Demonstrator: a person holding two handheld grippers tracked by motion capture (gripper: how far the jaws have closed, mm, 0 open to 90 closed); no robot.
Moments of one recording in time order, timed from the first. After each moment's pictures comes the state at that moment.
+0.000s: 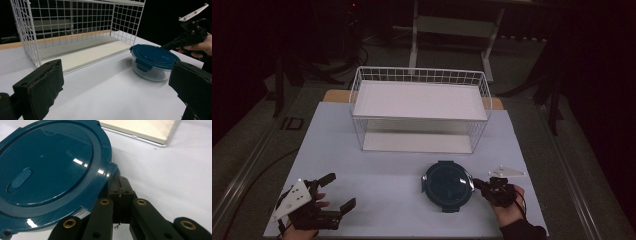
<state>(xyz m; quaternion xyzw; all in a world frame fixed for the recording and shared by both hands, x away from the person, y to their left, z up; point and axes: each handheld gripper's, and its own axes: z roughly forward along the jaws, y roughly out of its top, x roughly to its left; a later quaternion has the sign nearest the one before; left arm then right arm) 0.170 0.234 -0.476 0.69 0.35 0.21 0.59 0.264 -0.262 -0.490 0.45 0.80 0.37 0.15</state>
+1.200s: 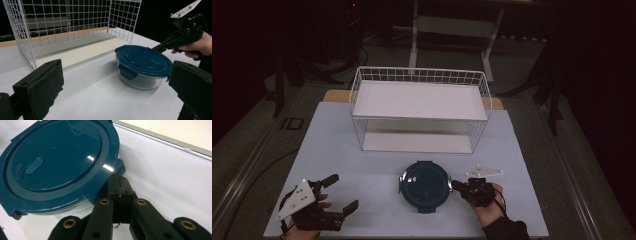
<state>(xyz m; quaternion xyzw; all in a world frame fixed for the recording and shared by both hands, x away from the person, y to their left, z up) 0.171 0.230 -0.477 0.70 0.34 0.20 0.59 0.265 -0.208 -0.492 0.40 0.83 0.39 0.11</state>
